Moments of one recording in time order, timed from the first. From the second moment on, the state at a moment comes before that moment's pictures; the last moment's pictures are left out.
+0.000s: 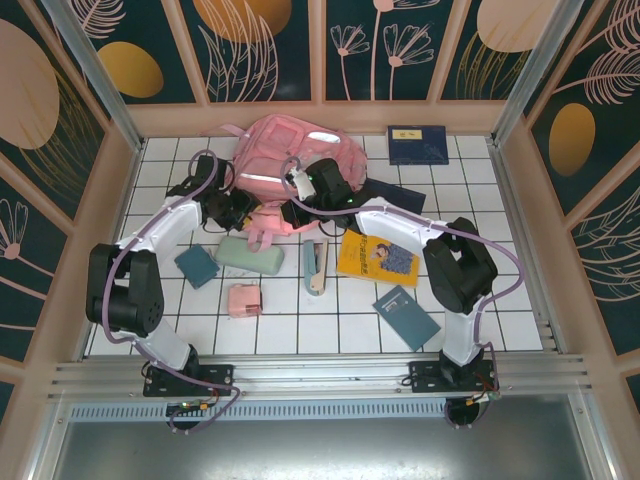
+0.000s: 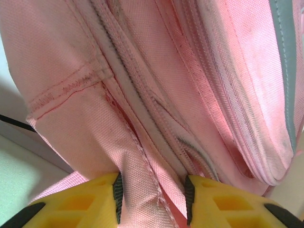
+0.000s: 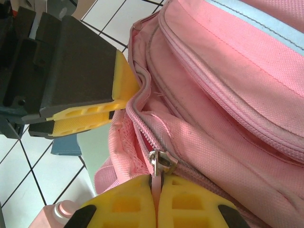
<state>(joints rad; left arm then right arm) -0.20 1.65 1.18 -0.53 0.36 -1.06 0.75 1.90 1.43 -0.18 -0.35 0.29</state>
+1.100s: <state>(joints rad) -0.16 1.60 1.19 -0.58 0.31 -1.04 0.72 1.88 1.36 -0.16 -0.42 0.23</state>
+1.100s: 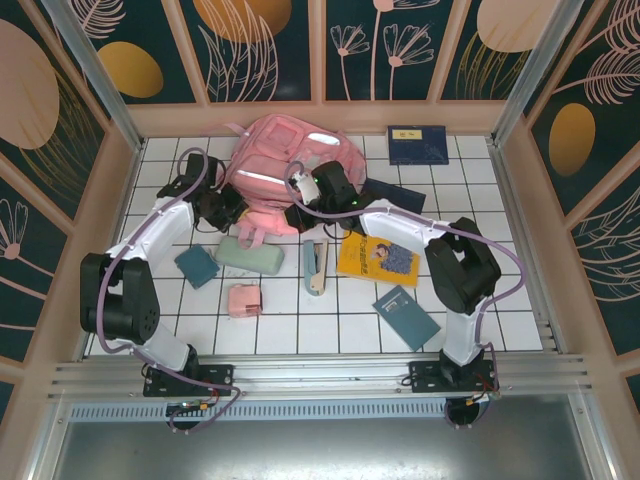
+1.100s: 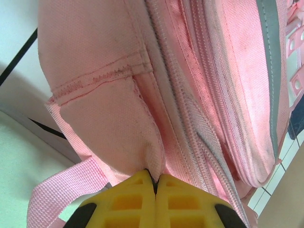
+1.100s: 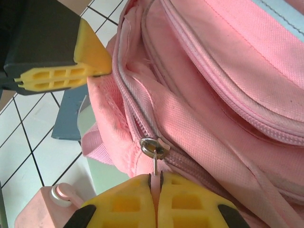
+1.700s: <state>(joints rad) -0.12 1.55 1.21 -0.57 0.34 -1.00 0.69 1.86 1.32 -0.17 -0.49 0.22</state>
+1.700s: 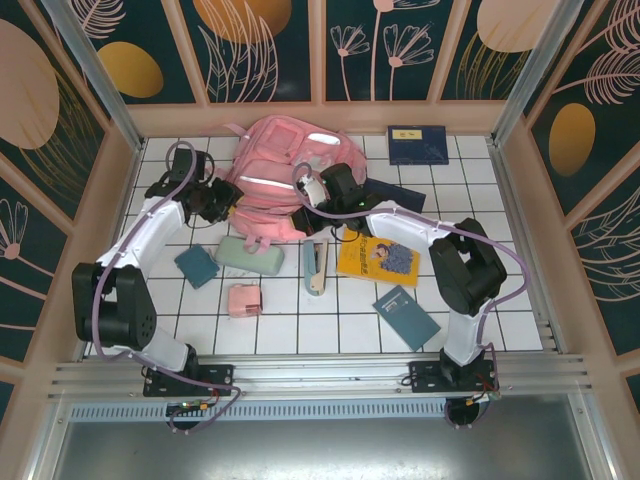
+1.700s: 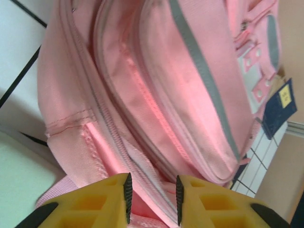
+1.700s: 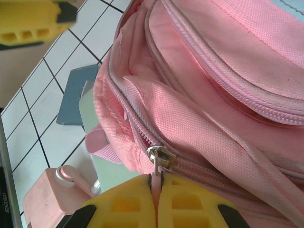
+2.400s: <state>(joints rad) -0.25 1.68 1.29 -0.52 0.42 -1.09 0.69 1.86 1.35 -0.20 -0.49 0.23</state>
